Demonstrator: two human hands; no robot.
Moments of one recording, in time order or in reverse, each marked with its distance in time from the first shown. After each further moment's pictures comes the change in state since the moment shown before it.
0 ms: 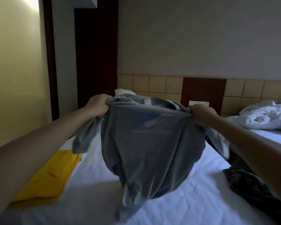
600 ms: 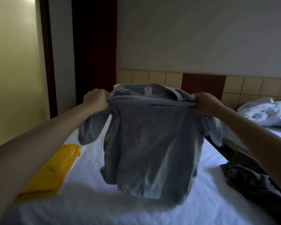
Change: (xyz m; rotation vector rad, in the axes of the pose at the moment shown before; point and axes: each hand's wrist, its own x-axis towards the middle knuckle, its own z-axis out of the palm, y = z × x) left_hand -0.004 0.001 0.005 0.207 0.025 0.051; right_hand 0.005 0.017 -0.012 0.227 0.094 -0.040
